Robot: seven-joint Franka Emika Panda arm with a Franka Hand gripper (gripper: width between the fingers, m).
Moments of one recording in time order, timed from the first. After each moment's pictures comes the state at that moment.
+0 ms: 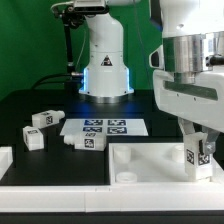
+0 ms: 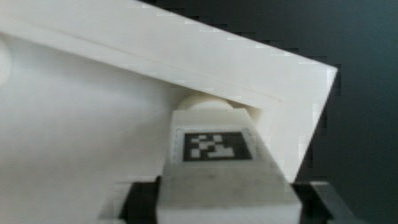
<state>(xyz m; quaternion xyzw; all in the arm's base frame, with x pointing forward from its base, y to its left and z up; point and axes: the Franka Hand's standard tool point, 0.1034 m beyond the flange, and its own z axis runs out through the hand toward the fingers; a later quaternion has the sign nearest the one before) 0.638 0.108 0.076 -0.81 0.59 -0.01 0.07</state>
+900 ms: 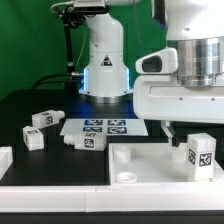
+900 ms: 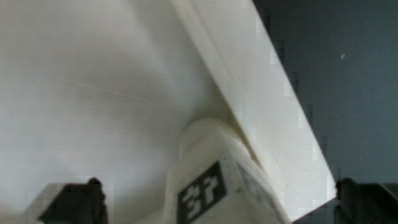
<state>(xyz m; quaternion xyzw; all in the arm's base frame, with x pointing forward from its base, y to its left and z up) 0.628 0.112 0.072 -0.98 0.18 -0.01 0.05</state>
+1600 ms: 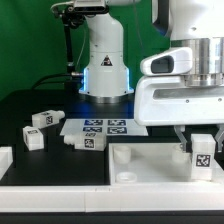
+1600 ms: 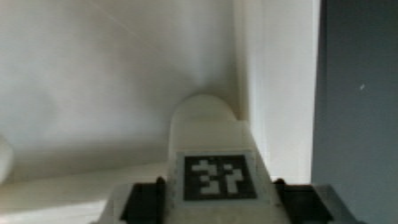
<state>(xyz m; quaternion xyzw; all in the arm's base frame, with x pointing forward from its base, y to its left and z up) 0.633 0.114 0.069 -0.99 0.09 -0.05 0.03</state>
